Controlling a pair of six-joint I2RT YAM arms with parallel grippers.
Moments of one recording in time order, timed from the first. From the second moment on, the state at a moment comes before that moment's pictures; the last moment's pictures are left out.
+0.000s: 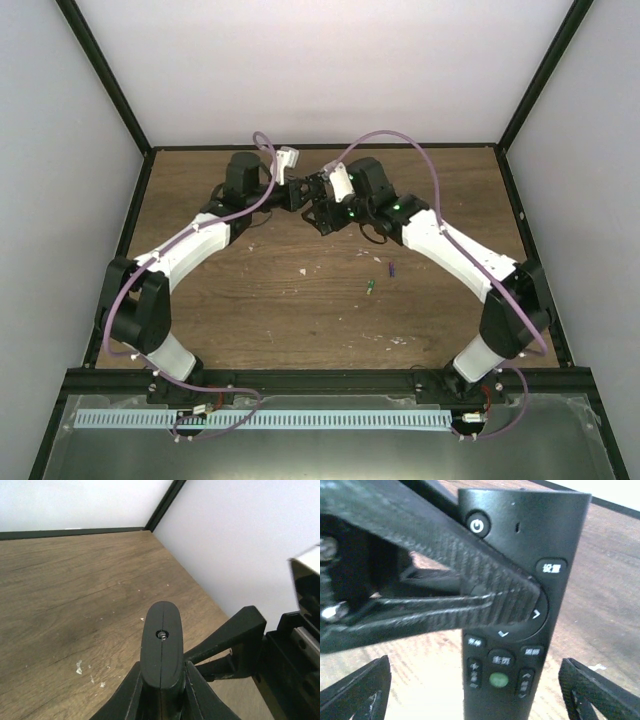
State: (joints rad) left arm -0.43 1.60 1.17 0.09 0.60 -0.42; right arm 0.65 1.61 1.36 -0.39 -0.19 0.08
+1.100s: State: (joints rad) left arm -0.30 1.47 0.93 0.68 1.25 -0.63; right arm 0.47 1.46 1.08 -0.19 -1.02 -0.02
